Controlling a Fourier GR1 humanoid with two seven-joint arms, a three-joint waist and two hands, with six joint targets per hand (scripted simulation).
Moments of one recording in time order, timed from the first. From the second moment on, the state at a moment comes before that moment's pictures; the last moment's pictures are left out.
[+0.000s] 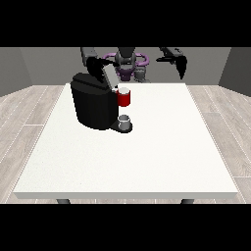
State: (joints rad) left arm -0.26 0.09 0.17 -1.39 0.02 -0.21 -0.06; right arm -0.65 -0.16 -0.09 -1.06 0.01 0.08 -0.08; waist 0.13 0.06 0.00
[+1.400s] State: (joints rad) left arm -0.25 0.09 0.14 -1.37 0.03 -0.18 -0.14; right arm -0.78 -0.07 0.00 -1.00 0.13 0.05 -0.09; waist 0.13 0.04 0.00
